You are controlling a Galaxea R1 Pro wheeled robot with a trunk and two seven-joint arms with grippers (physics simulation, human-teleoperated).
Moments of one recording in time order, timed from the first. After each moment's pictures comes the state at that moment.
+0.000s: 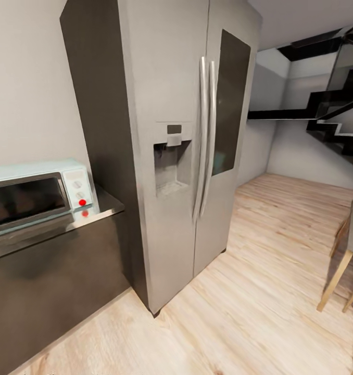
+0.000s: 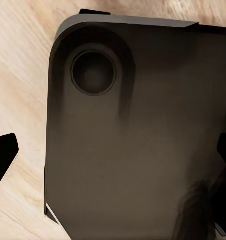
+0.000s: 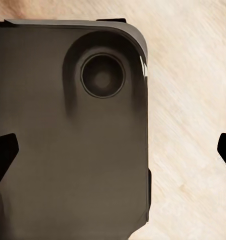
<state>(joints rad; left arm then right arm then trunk) 0.00 -0.02 0.02 -0.04 0.11 -0.04 0.01 0.00 -0.02 0.00 0.02 -0.04 -0.13 -0.01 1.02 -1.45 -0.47</state>
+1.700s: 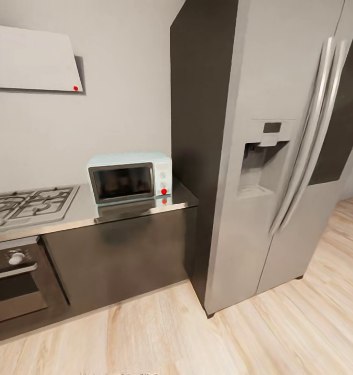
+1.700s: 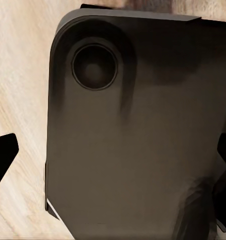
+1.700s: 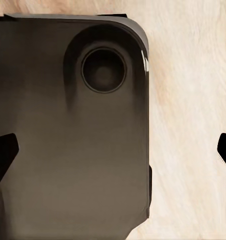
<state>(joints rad) 0.00 -0.02 0.02 -0.04 0.11 -0.04 0.01 0.00 -0.02 0.00 0.02 -0.04 -0.14 -0.01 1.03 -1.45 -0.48</state>
